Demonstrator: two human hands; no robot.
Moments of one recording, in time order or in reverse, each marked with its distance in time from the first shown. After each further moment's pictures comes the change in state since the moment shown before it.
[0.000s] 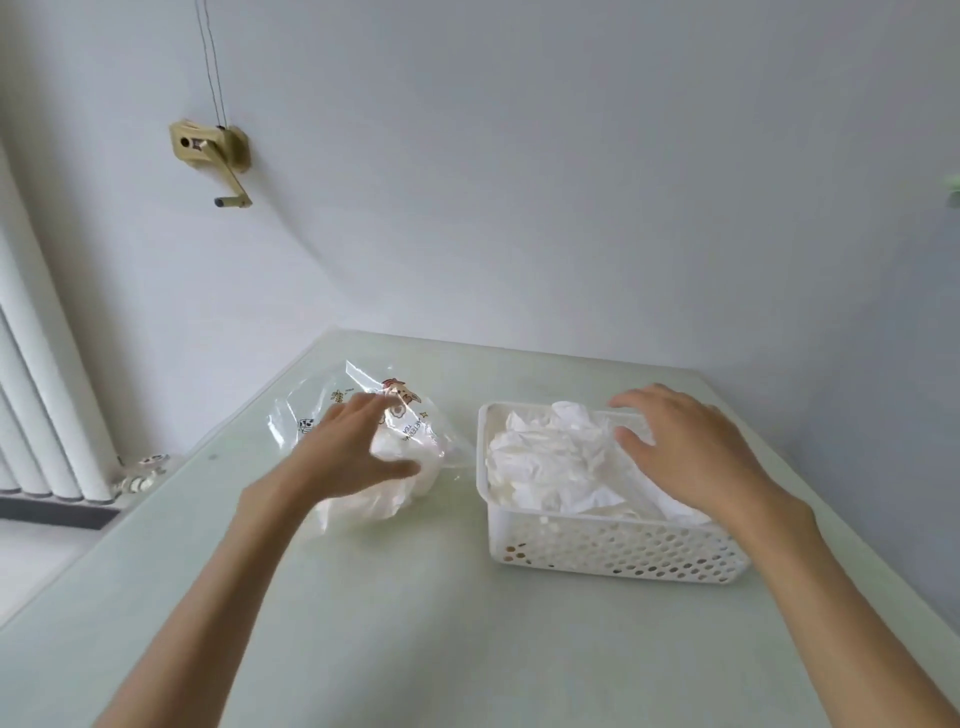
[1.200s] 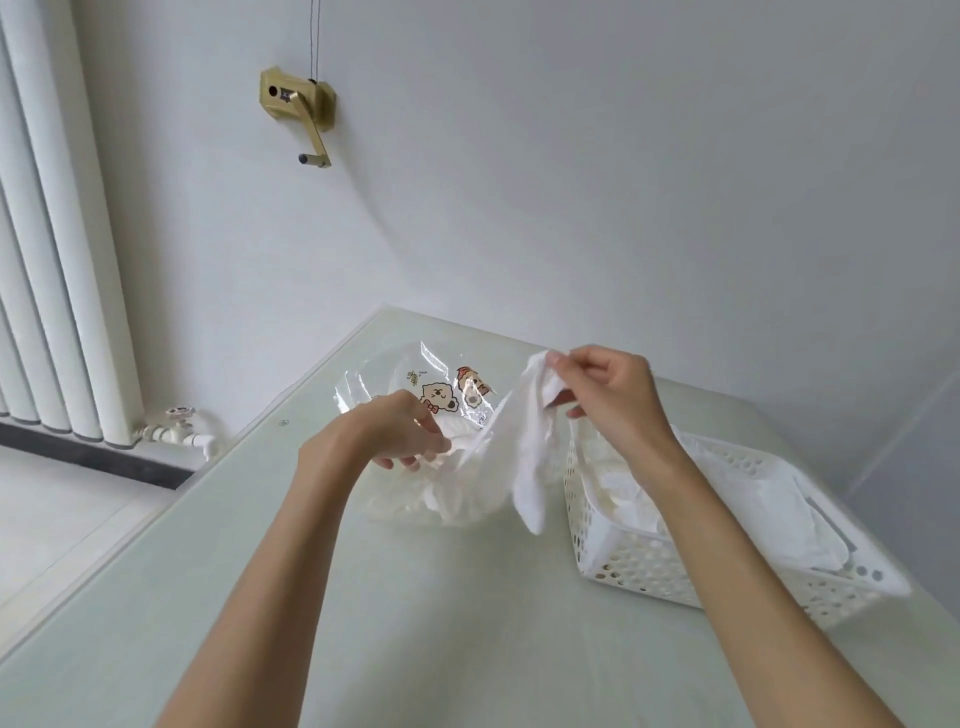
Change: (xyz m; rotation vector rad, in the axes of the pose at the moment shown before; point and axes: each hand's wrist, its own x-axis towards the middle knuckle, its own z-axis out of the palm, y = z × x) left_hand 0.013 -0.059 -0.016 -0.394 -0.235 -0.199; right_hand 0.061 -0.143 0.036 1.001 0.090 0.078
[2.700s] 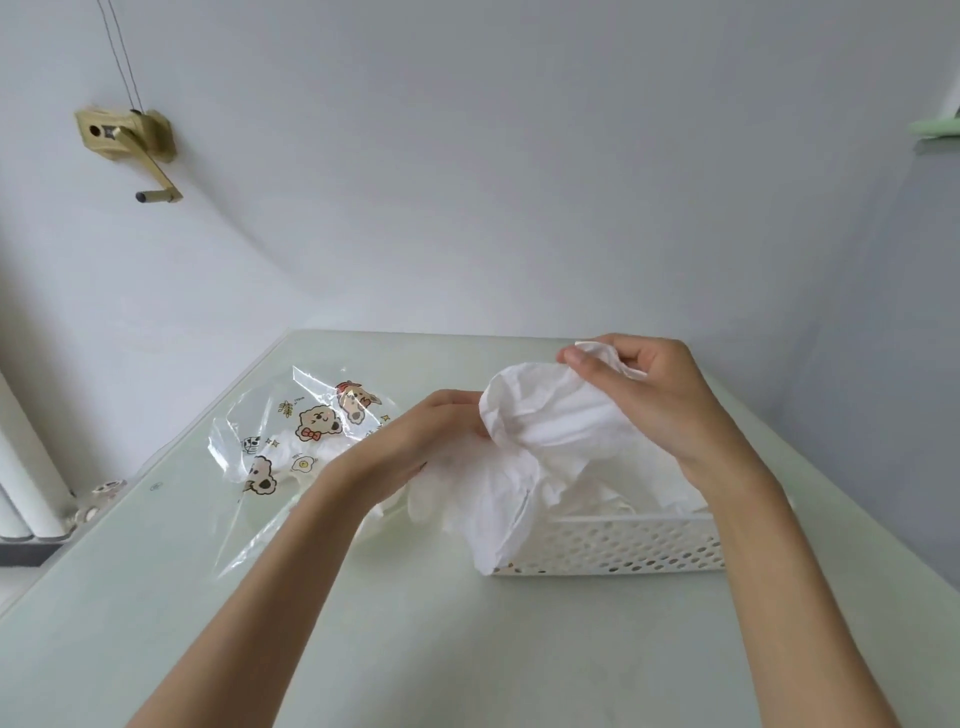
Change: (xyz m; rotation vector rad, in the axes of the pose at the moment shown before) left_hand 0.001 0.121 0.085 -0.418 -0.278 0.373; right_hand -0.028 0.042 -0.130 0.087 0.048 -0.042
